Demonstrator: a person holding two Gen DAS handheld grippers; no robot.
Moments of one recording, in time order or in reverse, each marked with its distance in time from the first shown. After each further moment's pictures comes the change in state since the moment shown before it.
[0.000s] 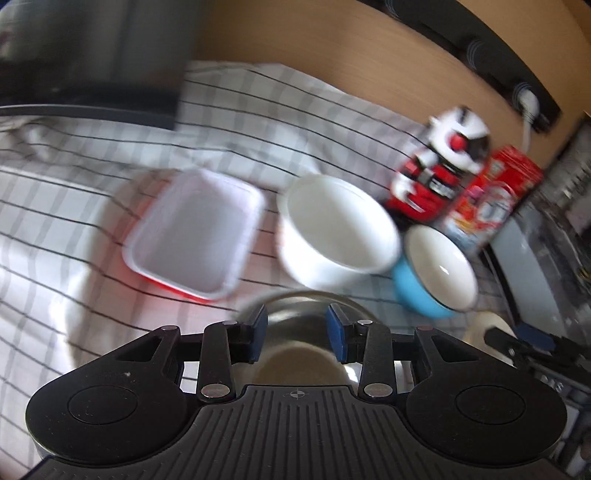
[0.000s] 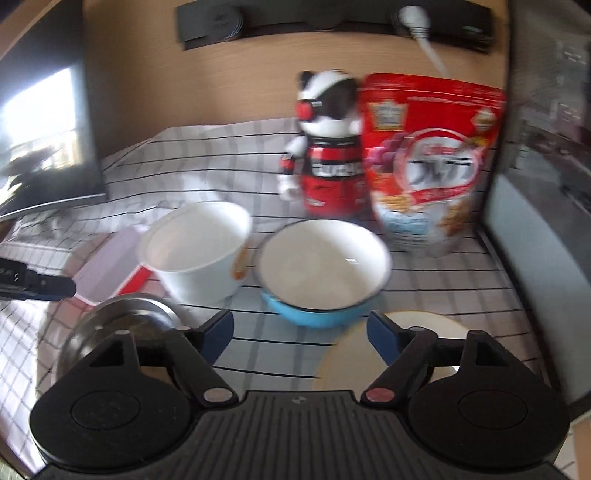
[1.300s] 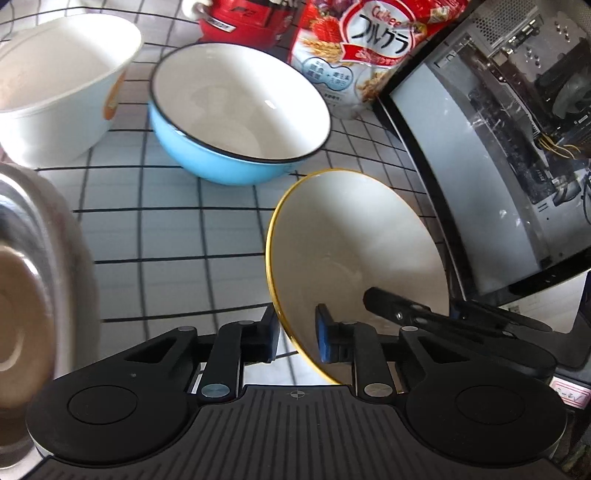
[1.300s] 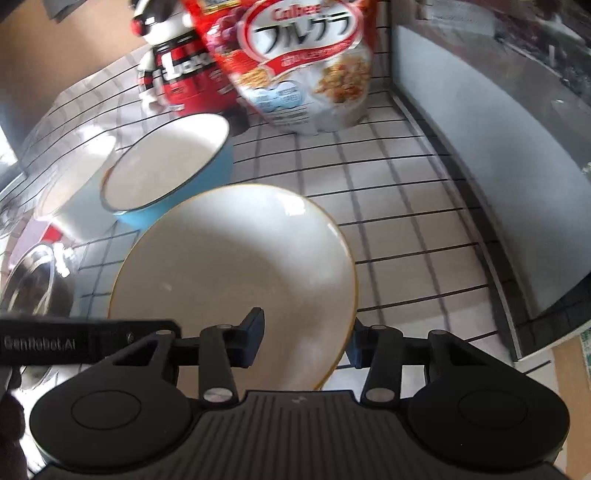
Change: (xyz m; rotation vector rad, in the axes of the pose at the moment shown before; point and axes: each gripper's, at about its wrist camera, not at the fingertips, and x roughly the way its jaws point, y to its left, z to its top) left arm 0.129 -0.164 -0.055 0.102 0.318 -0.210; right arm 0.048 -0.117 -0.056 0.173 0.289 0.025
